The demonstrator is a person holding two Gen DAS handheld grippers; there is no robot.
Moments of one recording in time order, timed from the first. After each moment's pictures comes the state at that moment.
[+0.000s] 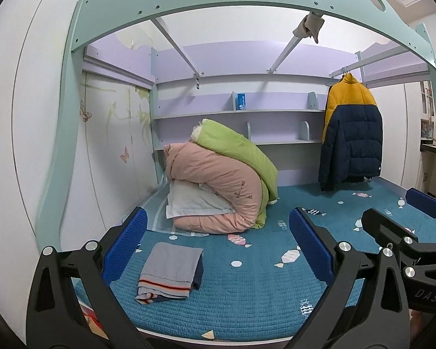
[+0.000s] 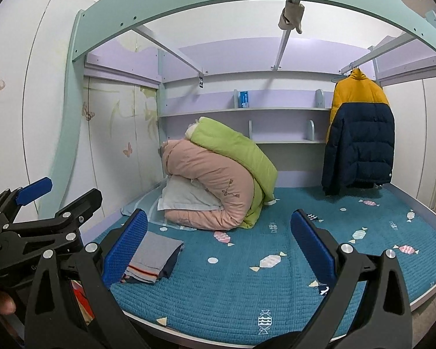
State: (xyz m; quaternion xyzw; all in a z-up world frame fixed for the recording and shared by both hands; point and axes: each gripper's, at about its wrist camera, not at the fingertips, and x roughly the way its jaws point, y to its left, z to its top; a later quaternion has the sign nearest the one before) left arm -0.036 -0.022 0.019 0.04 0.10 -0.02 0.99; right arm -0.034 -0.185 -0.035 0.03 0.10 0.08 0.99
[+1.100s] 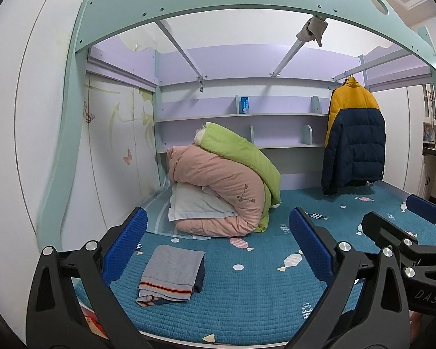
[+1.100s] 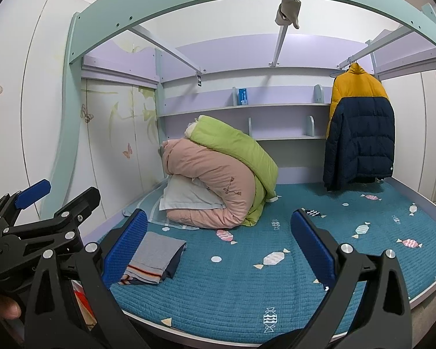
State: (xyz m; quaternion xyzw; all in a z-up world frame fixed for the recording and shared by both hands) left arm -0.037 -0.015 0.023 0.04 0.10 -0.01 0.99; right arm -0.029 -0.189 -0.034 0.04 0.11 0.08 0.99
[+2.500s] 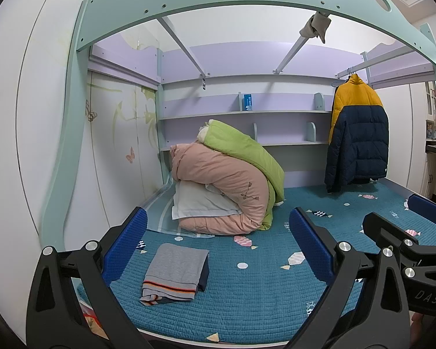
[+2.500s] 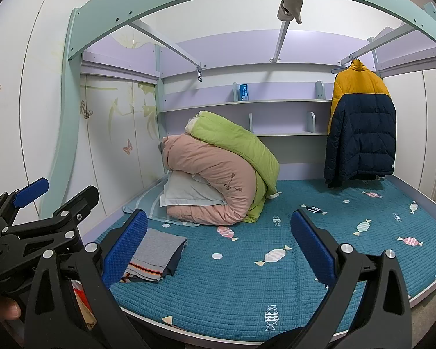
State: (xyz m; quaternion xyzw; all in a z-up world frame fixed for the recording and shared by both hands) left arm -0.032 -0.011 0.018 0.04 0.10 0.00 0.99; right arm -0.027 -0.191 -0.036 0.04 0.12 0.09 0.99
